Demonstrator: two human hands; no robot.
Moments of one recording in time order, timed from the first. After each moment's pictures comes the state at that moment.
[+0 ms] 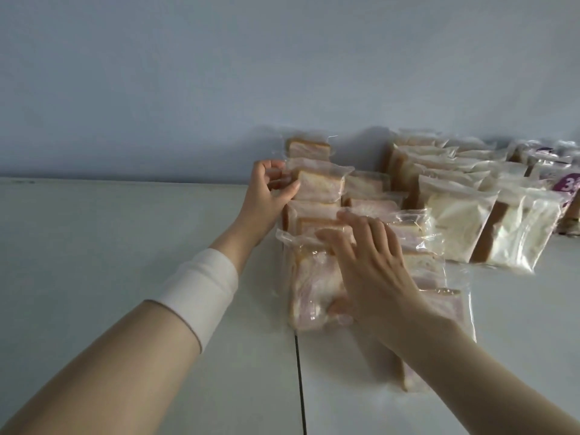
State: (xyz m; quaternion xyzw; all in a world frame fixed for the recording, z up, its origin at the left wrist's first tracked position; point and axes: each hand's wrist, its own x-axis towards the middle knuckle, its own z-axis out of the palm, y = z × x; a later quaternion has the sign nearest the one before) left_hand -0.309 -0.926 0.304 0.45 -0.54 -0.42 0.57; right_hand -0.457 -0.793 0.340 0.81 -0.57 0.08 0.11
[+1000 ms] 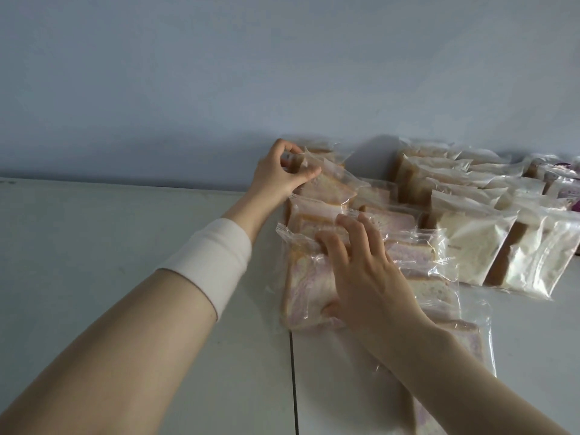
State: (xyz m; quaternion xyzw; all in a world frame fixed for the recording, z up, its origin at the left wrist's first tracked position) left_hand -0.319 -0.979 0.326 0.52 -0.61 -0.35 0.48; right_hand -0.449 -0.824 0.335 0.81 -0.59 0.02 0.08
